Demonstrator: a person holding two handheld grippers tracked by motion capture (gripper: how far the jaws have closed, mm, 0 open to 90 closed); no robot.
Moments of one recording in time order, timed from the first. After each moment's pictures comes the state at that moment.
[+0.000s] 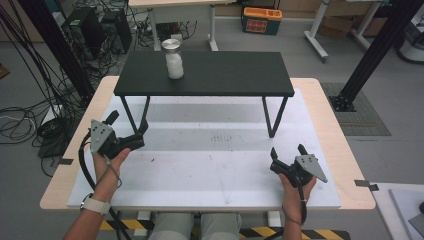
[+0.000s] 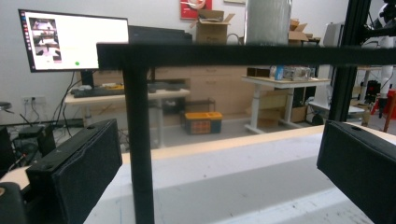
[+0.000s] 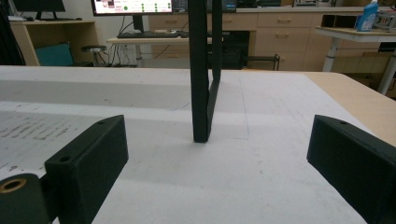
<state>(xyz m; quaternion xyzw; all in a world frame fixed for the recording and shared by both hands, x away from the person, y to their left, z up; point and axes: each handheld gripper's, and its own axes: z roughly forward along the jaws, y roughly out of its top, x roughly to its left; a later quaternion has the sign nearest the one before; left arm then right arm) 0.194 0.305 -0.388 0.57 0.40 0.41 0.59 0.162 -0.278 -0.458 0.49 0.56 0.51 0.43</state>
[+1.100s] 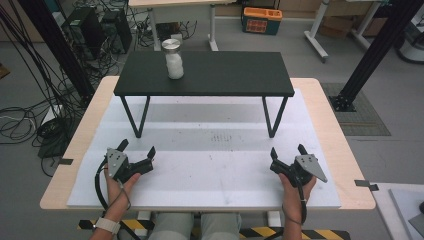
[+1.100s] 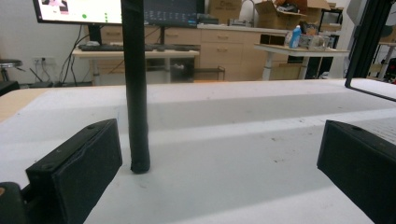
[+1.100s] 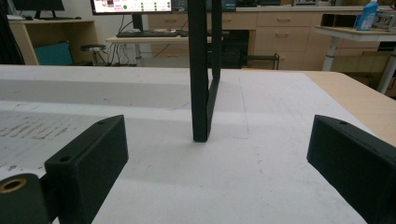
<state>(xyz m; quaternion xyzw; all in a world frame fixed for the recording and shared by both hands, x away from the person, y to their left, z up) 0.173 0.291 -0.457 0.59 0.44 0.40 0.55 0.162 -0.277 -0.458 0.49 0.56 0.51 0.43</state>
